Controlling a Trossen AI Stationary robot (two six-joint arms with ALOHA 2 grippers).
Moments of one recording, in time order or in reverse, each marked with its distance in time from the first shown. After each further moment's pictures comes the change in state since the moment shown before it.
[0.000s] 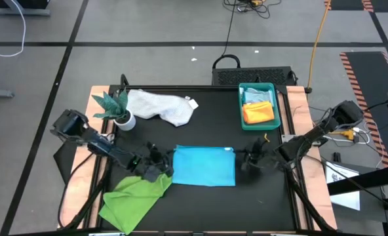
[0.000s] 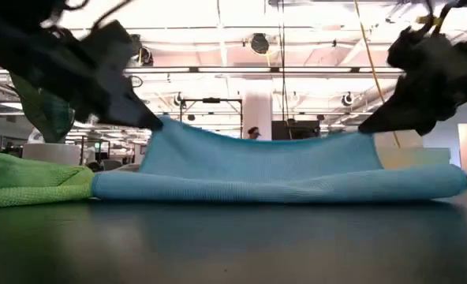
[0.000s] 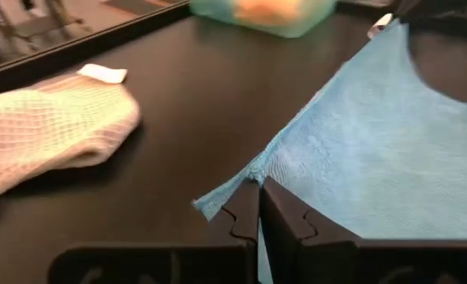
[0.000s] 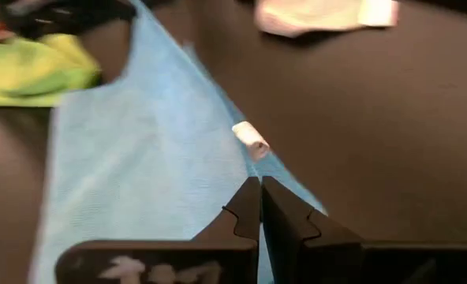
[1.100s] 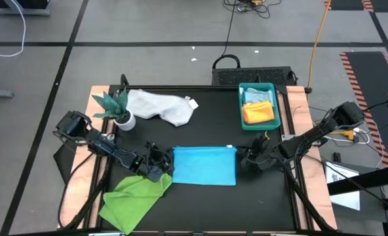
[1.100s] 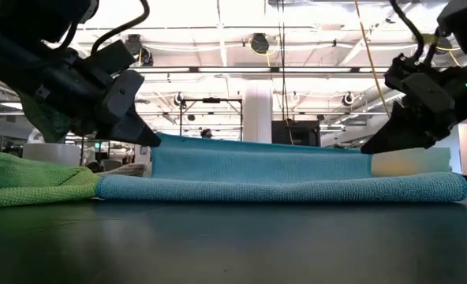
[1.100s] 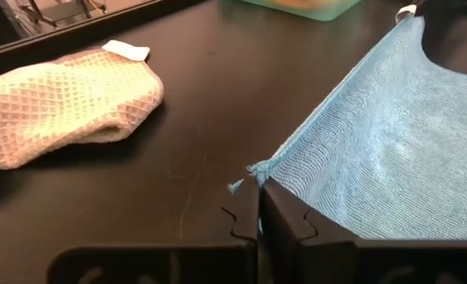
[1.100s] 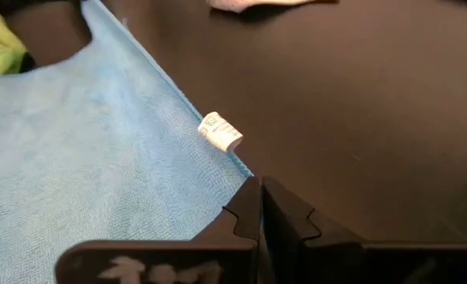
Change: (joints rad) left arm 0.016 0.044 -0.002 -0.059 -0.016 -0.106; right arm -0.075 0.000 -0.065 -0.023 -0.013 0.028
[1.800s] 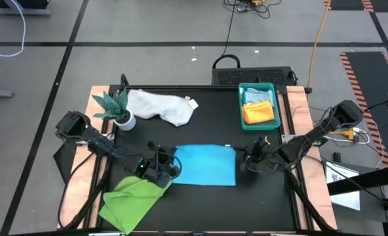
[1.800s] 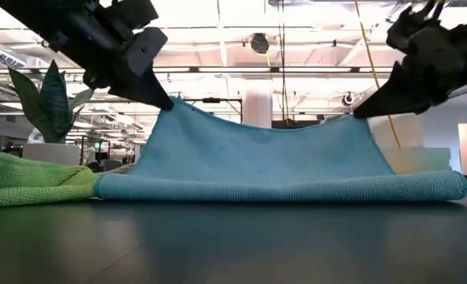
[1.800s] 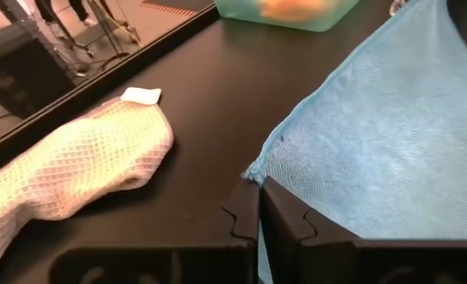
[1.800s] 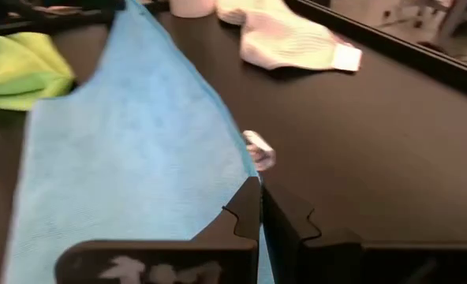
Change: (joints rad) left arm -0.014 0.000 0.301 -0.470 -0.049 0.007; right arm 0.106 0.000 0.157 -0.116 0.142 -0.111
